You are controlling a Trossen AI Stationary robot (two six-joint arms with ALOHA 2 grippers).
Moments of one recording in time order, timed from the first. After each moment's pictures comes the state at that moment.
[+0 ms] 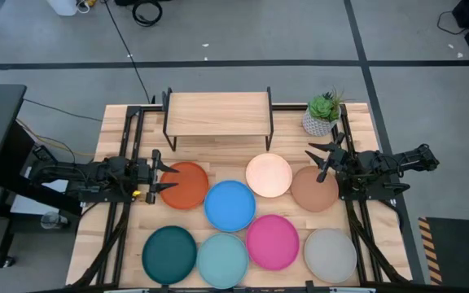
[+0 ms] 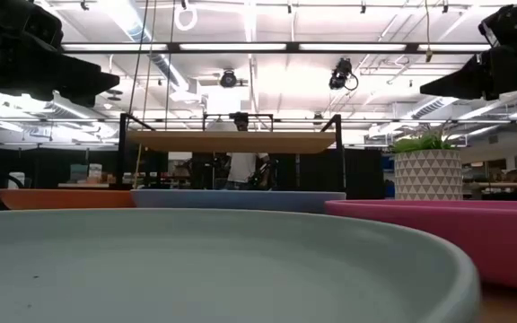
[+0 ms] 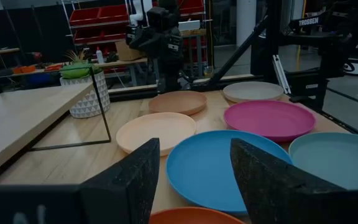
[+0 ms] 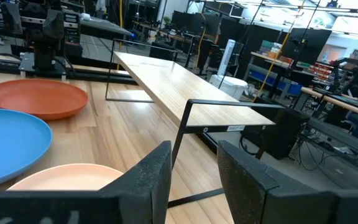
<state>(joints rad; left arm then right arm) -0.09 0.10 0.01 0.08 -0.07 0.09 0.23 0.01 0.11 -0.15 0.75 -0.23</state>
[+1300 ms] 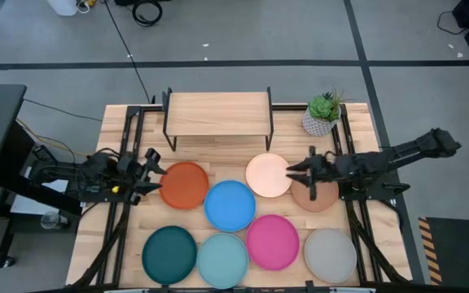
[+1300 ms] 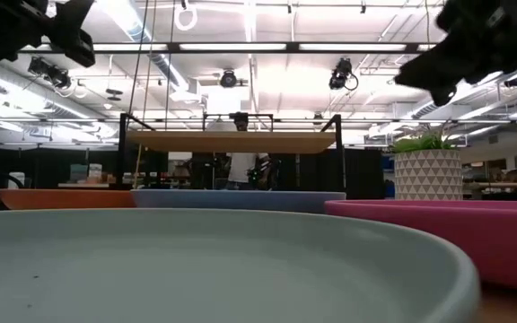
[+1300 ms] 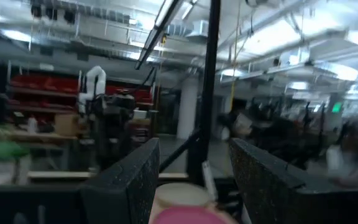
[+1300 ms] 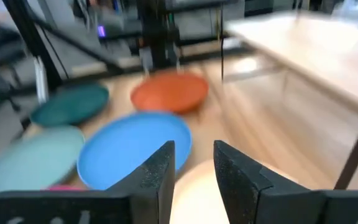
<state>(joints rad) -0.09 0.10 0.01 0.50 0.14 -0.16 0.22 0.64 0.27 0.12 0.33 0.22</state>
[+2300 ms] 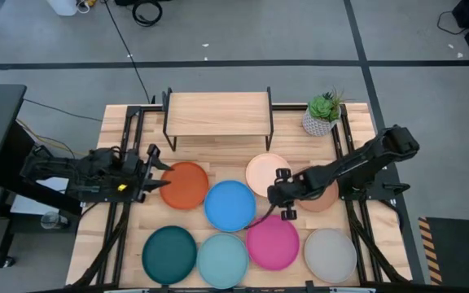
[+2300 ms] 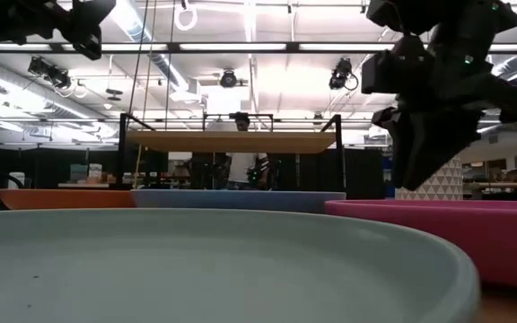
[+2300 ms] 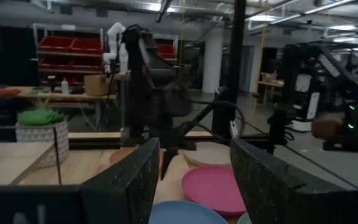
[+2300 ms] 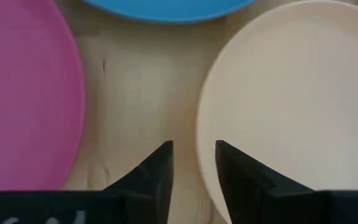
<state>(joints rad) -0.09 0.24 0.21 0.21 0.05 -0.07 0.28 1.54 0.83 -0.49 0.20 0.17</state>
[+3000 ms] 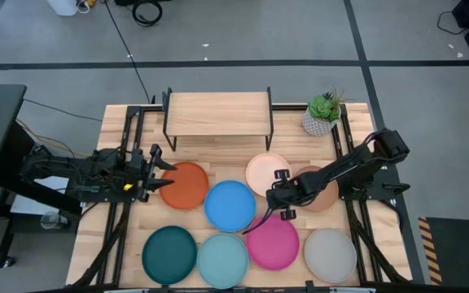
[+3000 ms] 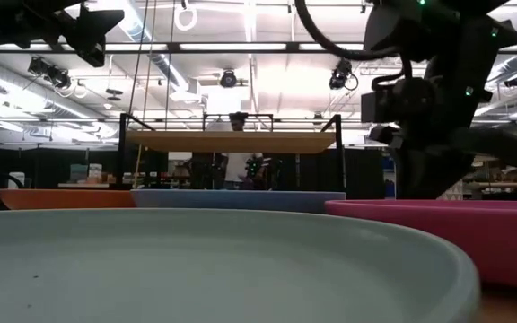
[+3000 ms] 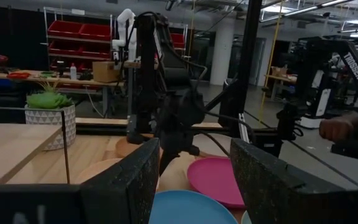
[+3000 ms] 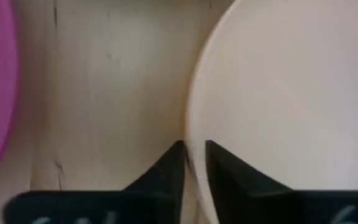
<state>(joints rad) -0.09 0.30 0.21 0.21 0.02 -0.09 0.29 1.65 0.83 -0.50 0.28 0.12</state>
